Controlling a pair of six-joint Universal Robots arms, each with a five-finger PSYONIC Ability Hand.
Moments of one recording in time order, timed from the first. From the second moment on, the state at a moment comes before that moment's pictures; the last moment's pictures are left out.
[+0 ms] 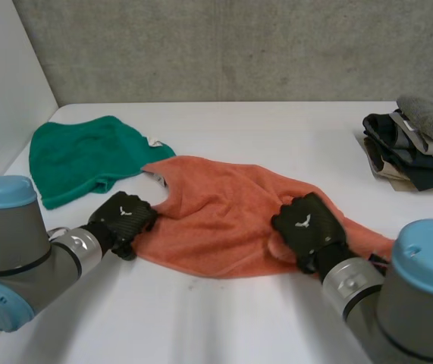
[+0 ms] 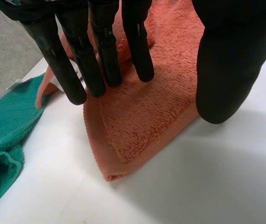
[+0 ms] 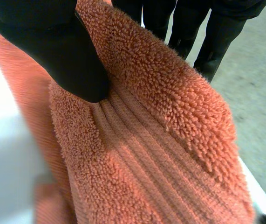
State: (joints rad) left arm 4.48 -2.08 -1.74 3.36 -1.18 3.82; right arm 2.10 -1.29 1.92 -0.37 1.48 2.52; left_hand 0.66 0.65 0.65 0.65 0.47; right_hand 1.10 1.17 1.18 1.19 0.97
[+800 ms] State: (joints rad) left arm 4.43 -2.18 -1.56 3.40 -1.20 3.81; right arm 2.01 -1.36 1.96 -0.37 1.48 2.54; left_hand 1.12 1.19 1.19 1.19 0.98; right_hand 1.10 1.17 1.19 1.19 0.97
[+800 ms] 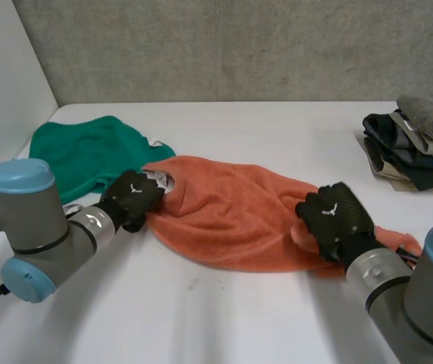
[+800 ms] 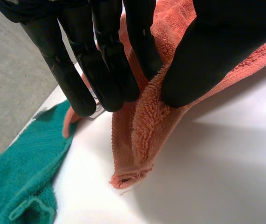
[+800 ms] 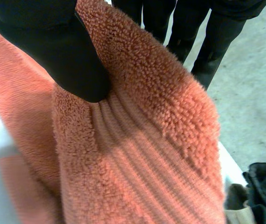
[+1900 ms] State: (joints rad) left arm 4.34 -2.07 -0.96 3.74 -1.53 3.77; right arm 1.72 -1.22 1.14 -0.64 1.34 2.38; left_hand 1.12 1.20 1.19 1.20 0.99; right_hand 1.10 1.17 1.19 1.20 1.01
